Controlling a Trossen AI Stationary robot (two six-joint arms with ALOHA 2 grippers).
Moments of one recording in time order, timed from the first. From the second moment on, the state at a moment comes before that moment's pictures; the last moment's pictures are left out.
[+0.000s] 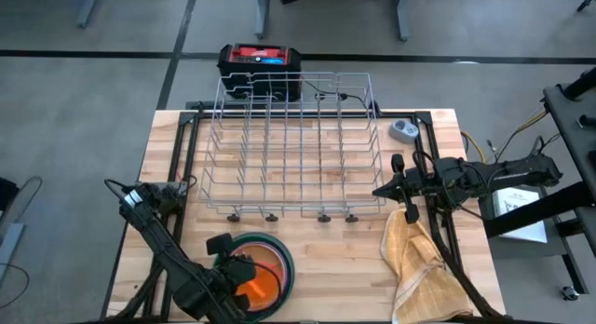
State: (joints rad) left arm -0.84 1.94 1.90 -1.57 -0.44 -1.13; right arm 0.15 0.47 0.38 -0.07 0.00 0.02
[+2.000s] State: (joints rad) left arm -0.81 1.89 1.64 -1.19 -0.35 -1.22; right arm 0.15 0.47 0.38 -0.07 0.00 0.02
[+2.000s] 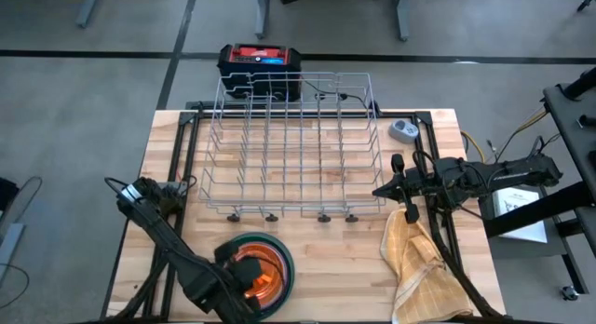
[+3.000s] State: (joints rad) left arm -0.75 1.88 1.66 -1.56 -0.27 -1.58; right arm 0.15 0.47 0.38 -0.07 0.00 0.05
